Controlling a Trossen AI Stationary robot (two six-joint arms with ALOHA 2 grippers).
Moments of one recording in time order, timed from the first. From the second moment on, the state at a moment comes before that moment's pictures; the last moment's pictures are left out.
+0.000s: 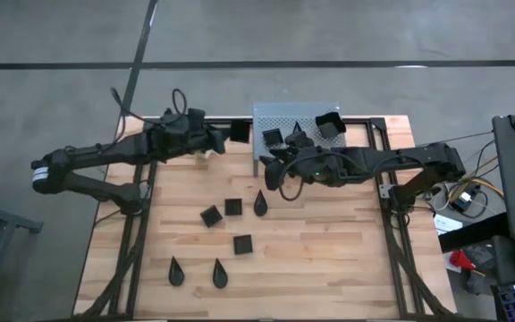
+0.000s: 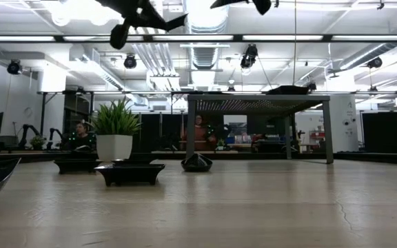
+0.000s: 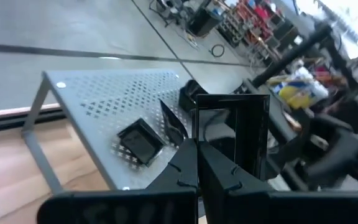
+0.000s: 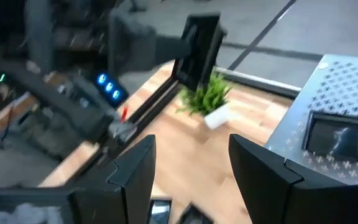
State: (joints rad) left arm 0.25 1.08 1.02 -0.15 -0.26 -0.76; right arm 0.11 1.54 1.53 -0.47 0.60 0.80
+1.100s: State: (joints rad) left arm 0.06 1.20 1.16 -0.13 -0.57 -0.33; right arm 0.08 1.56 1.53 -0.31 0.73 0.69
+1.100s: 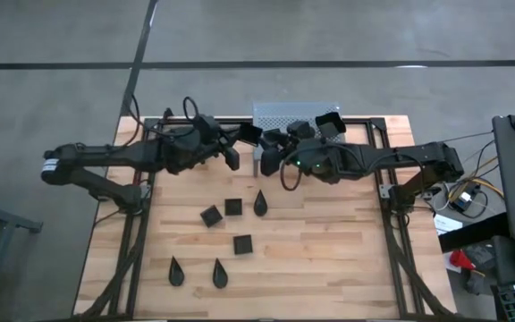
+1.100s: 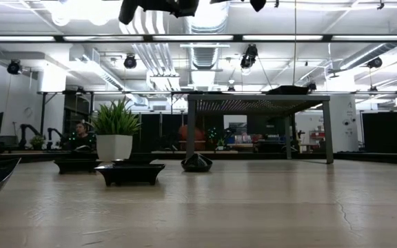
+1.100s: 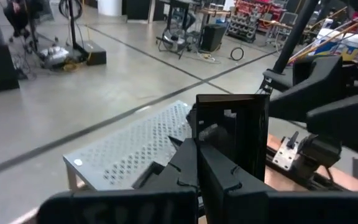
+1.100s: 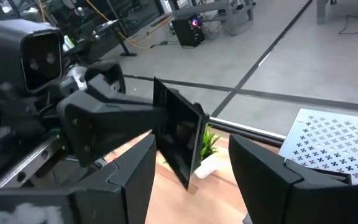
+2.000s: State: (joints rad) left arm 0.30 1.47 1.16 -0.09 -0.24 -1.10; right arm 0.12 1.26 1.53 -0.33 0.73 0.42
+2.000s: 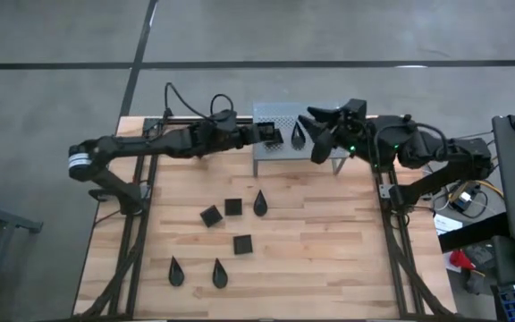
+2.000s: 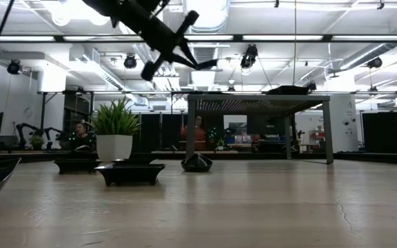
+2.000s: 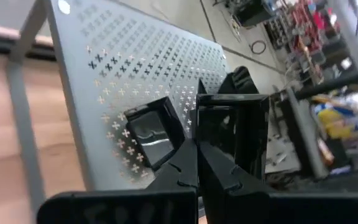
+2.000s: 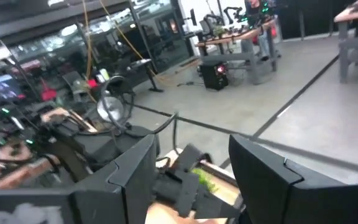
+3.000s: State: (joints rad) left arm 0.30 1.61 1.22 -0.12 -0.25 -1.48; right arm 0.12 1.15 1.53 -0.59 0.73 0.31
